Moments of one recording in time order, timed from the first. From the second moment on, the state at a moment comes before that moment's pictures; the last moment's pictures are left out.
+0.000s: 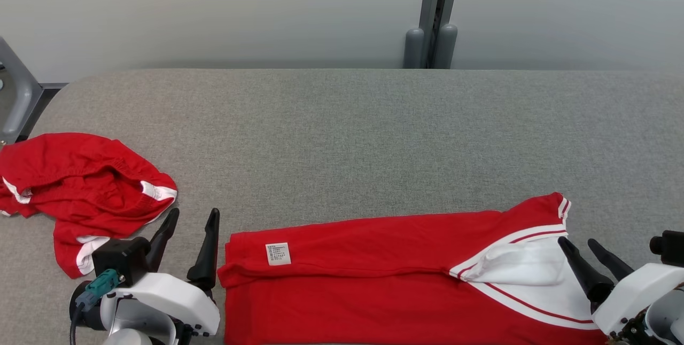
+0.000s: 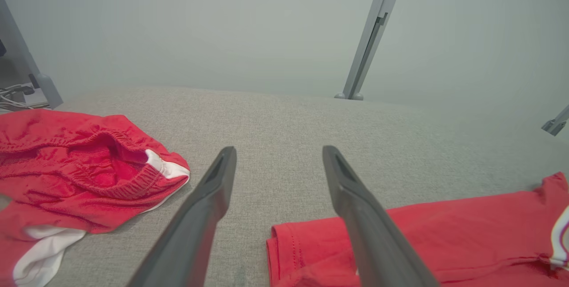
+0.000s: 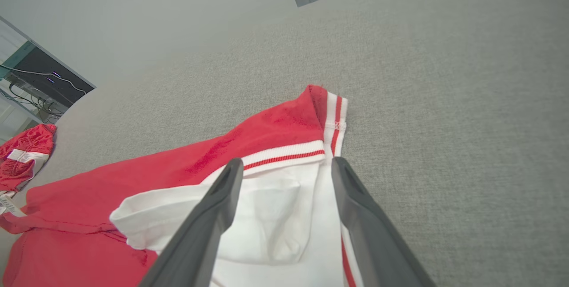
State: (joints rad) left arm -0.11 0.31 -0.34 0.15 -0.57 0.14 -0.09; right arm -0.29 -0.57 0.66 0.51 1.15 0.13 -0.16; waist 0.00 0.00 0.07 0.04
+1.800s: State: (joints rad) left arm -0.14 0.30 -0.37 0.23 -0.62 0.11 -0.12; right arm -0.43 -0.61 0.55 0.72 1.13 0.13 -0.01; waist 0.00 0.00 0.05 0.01
